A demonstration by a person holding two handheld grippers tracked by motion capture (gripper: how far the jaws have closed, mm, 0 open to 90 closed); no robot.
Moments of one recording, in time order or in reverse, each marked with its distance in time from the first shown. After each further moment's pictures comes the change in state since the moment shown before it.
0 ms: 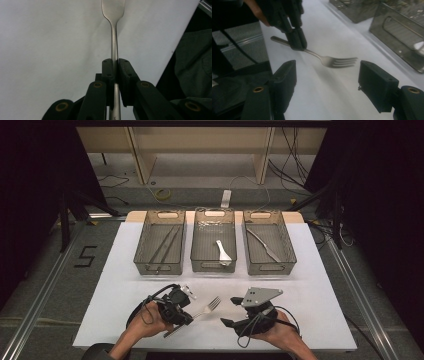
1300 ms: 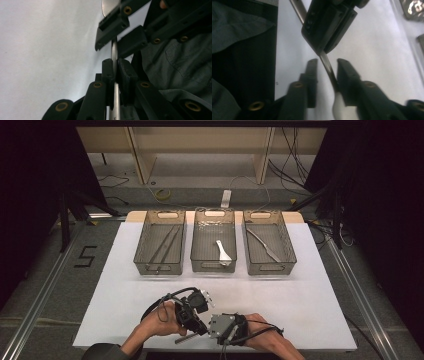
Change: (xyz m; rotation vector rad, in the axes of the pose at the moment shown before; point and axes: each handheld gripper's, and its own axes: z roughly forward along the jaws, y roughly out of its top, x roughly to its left) left arm -0.027 0.031 0.009 0.091 -0.158 0.134; right arm 0.039 -0.007 0.067 0.252 0.017 -0.490
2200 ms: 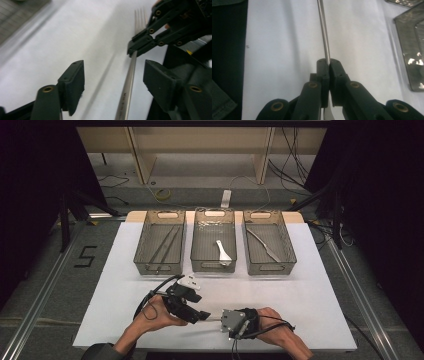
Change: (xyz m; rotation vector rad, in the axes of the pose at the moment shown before) left arm 0.015 -0.020 -0.030 -0.409 0.165 -0.052; right arm -0.016 -0.022 -0.015 0.084 -0.080 -0.055
